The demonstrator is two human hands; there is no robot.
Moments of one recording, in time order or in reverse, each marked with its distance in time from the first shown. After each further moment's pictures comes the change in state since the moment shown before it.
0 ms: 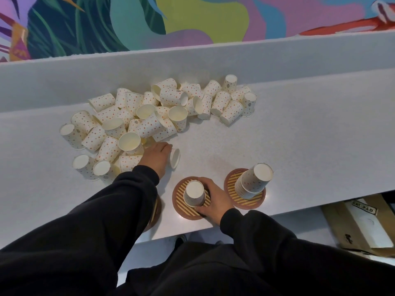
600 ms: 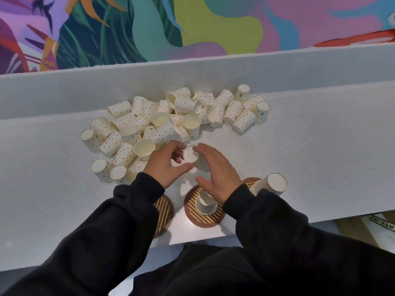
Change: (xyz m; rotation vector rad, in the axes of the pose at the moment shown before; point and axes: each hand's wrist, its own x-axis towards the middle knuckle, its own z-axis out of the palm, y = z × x) left_hand -0.050 0.013 -0.071 -0.785 0.192 0.024; right_hand 0.024 -0.113 -0.053 -0.275 0.218 -0.443
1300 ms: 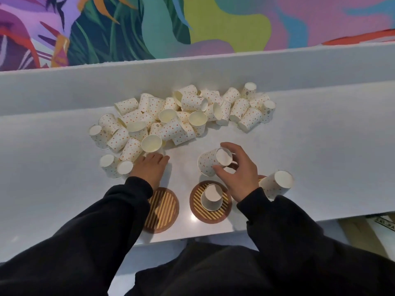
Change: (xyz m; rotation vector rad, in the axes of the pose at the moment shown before) left_hand -0.010 -0.096 -0.014 1.110 -0.236 0.036; right_hand -0.021 0.012 -0.003 0.462 0.240 0.323
